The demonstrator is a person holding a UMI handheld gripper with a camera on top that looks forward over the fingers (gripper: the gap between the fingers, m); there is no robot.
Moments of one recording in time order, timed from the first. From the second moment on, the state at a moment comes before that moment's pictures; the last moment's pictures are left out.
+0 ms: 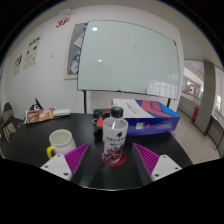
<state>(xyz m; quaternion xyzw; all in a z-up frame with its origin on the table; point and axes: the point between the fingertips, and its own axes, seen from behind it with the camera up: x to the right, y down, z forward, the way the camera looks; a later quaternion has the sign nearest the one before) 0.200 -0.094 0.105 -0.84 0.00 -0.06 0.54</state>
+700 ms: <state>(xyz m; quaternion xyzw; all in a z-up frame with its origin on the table) 0.124 -0.328 0.209 -0.84 0.03 -0.08 0.53</state>
